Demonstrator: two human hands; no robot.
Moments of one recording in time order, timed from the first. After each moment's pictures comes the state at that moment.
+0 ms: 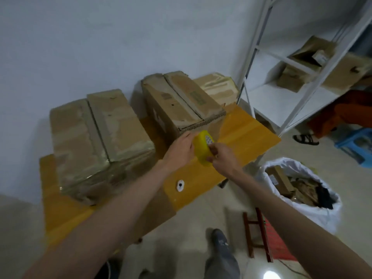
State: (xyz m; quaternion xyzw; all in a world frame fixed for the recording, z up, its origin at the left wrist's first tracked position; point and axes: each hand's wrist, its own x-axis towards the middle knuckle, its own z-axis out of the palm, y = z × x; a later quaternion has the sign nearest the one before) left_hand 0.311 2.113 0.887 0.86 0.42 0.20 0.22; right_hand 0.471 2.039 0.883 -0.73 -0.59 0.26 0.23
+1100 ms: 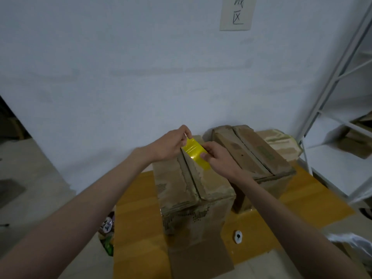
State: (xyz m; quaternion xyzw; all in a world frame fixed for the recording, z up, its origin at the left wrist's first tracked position) left_hand 0.015 2.173 1.076 0.86 0.44 0.19 0.19; right_hand 0.218 2.122 1.053 -0.54 -0.73 0.27 0.33
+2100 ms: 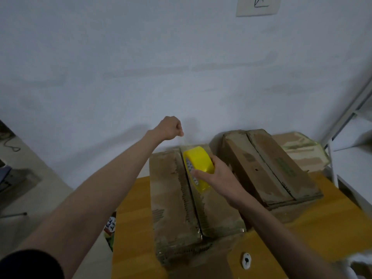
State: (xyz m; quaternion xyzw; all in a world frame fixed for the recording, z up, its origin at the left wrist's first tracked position) left_hand 0.020 2.349 1.076 0.74 0.63 0.12 0.20; right_hand 0.217 2.187 1.043 -0.52 -0.61 0.49 0.34
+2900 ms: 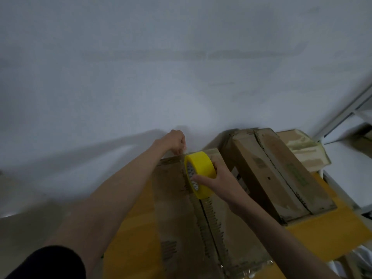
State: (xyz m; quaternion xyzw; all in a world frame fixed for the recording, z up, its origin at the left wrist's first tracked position) left_hand -0.014 2.459 0.957 0.75 0.59 0.03 0.31; right_hand 0.155 2.265 1.026 -0.60 -0.56 0.49 0.29
